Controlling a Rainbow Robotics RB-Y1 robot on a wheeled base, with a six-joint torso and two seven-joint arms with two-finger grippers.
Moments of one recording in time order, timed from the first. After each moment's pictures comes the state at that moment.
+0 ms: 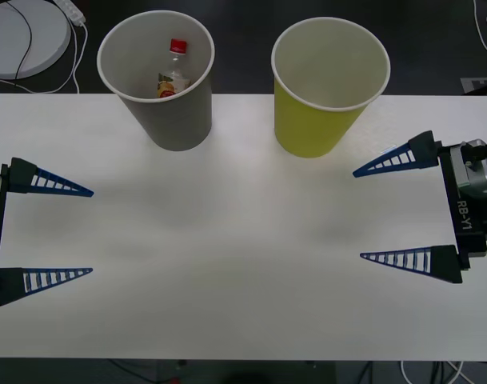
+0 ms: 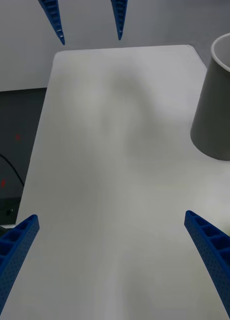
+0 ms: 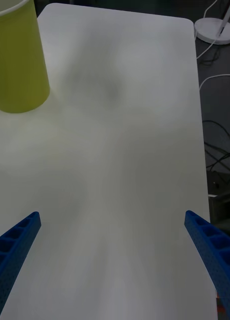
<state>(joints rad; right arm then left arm) -0.01 -1.12 -0.09 -2.12 1.18 -1.15 -0.29 0.25 1.23 0.23 -2.06 -1.09 -1.10 0.14</state>
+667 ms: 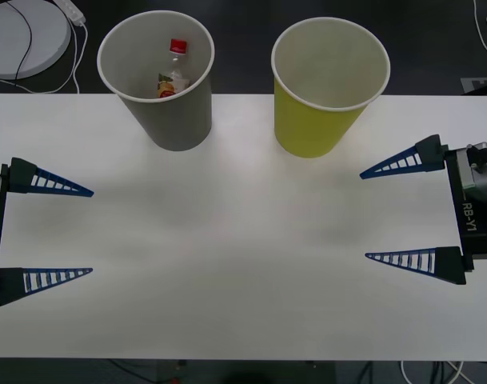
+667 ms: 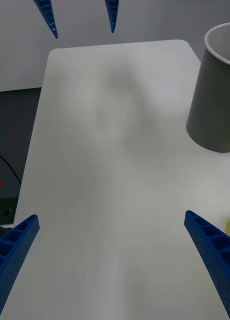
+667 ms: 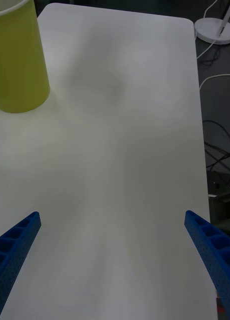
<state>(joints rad) 0.02 -1.10 -0.12 -2.10 1.19 -1.16 -0.28 0.25 1.23 0.23 -2.06 -1.09 -1.10 0.14</state>
